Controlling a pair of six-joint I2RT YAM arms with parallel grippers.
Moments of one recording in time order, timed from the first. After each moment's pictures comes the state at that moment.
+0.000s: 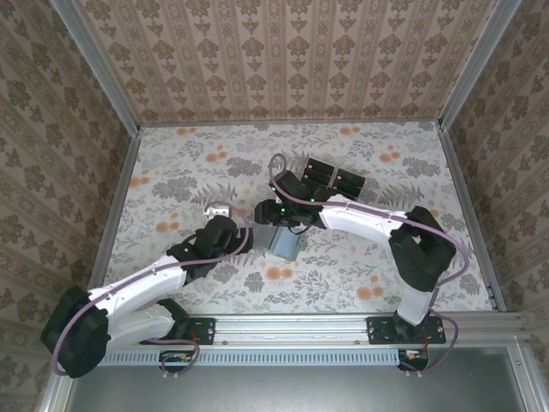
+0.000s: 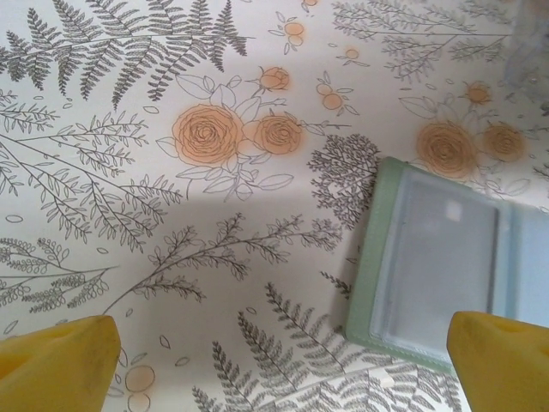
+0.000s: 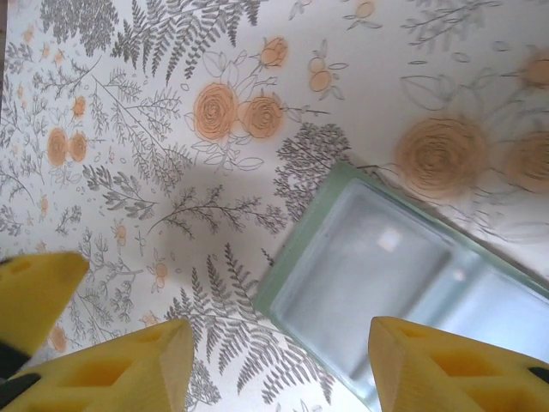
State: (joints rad) left arm -0.73 1.07 0.50 -0.24 -0.32 -0.54; right arm 0.78 1.74 1.23 -0.36 -0.10 0.78
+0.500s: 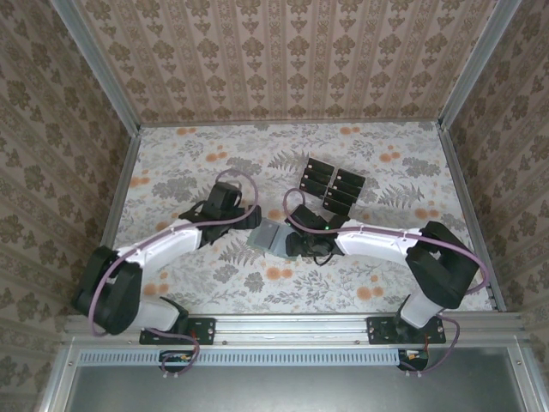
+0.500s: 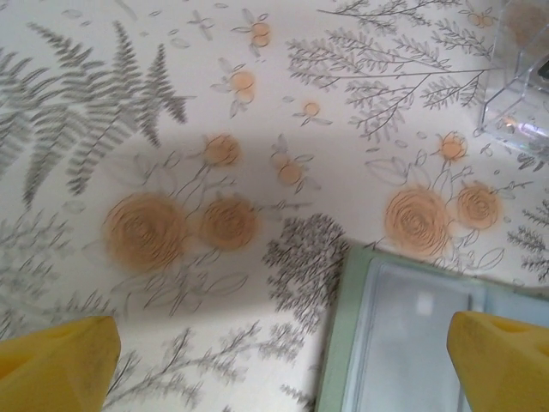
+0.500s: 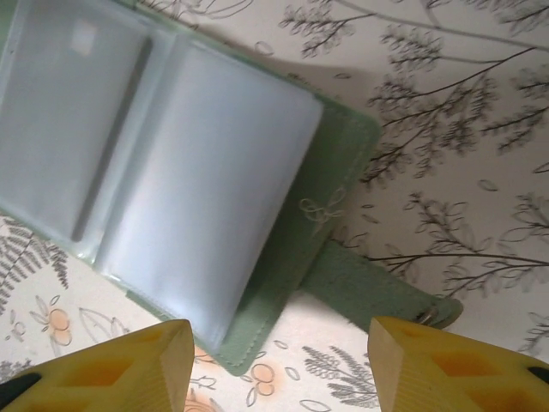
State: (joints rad) left arm -0.59 1.41 0.78 -0.23 -0.09 -0.41; right arm 0.84 1.60 0.93 -0.47 0.11 0.79
